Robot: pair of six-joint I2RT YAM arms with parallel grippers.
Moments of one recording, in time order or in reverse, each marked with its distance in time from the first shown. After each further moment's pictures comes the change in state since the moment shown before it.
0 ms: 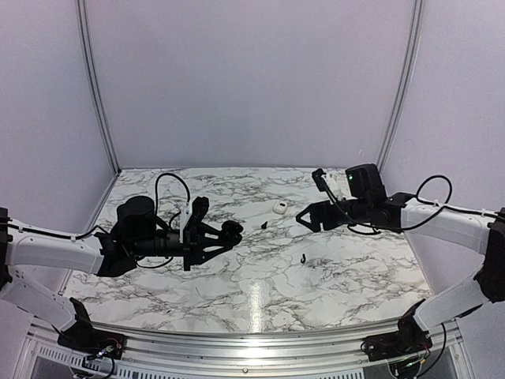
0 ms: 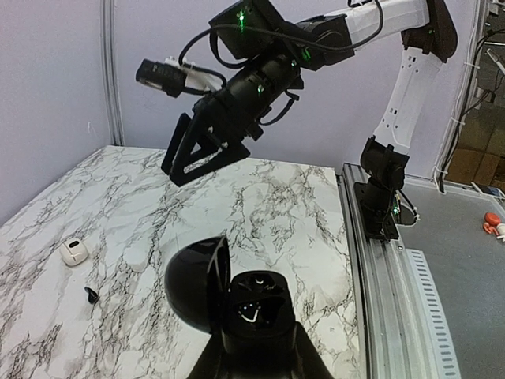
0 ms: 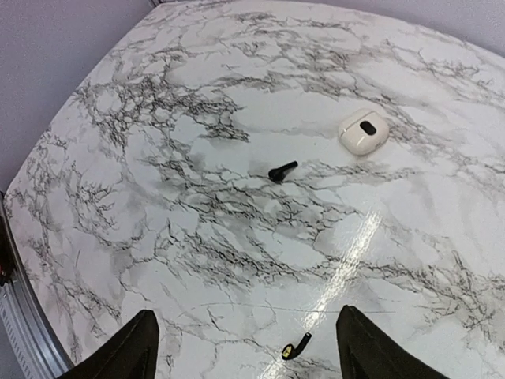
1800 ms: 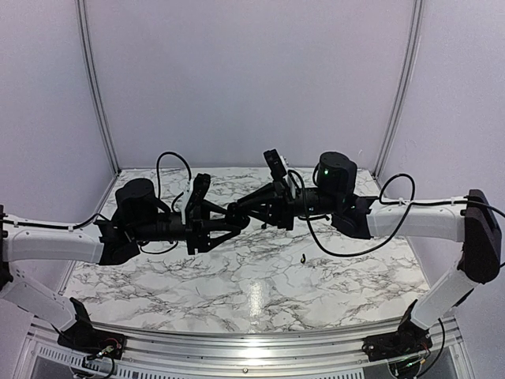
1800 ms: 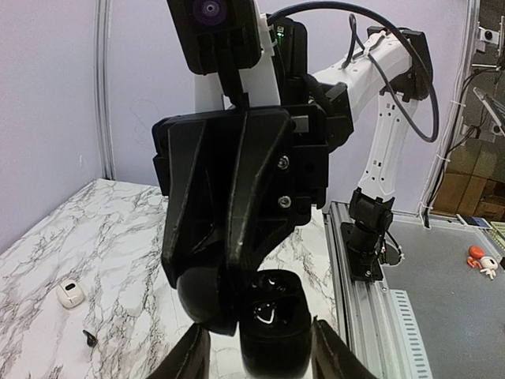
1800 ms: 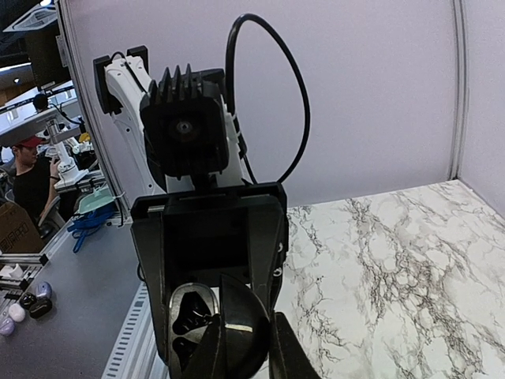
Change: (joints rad) left arm 0.000 0.007 0.132 -0.024 0.038 -0.075; right arm 0.284 0.214 0.117 0.690 -0.553 -0.025
